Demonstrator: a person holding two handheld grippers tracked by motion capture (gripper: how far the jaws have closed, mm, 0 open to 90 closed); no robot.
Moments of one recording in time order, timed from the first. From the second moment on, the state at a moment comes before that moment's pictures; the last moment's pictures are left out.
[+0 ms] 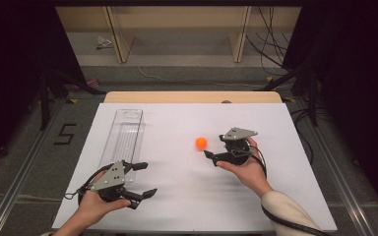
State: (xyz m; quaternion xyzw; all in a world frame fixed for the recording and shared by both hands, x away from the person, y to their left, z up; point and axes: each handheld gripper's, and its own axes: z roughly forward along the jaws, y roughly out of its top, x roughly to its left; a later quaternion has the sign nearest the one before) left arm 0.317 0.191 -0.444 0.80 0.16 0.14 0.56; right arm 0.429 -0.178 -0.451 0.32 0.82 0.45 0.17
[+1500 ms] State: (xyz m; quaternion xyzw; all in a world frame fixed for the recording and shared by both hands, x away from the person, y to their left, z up) left arm 0.316 0.191 -0.443 0.80 0.16 0.14 0.56; right arm 0.467 -0.149 -0.472 0.33 0.83 0.43 0.16
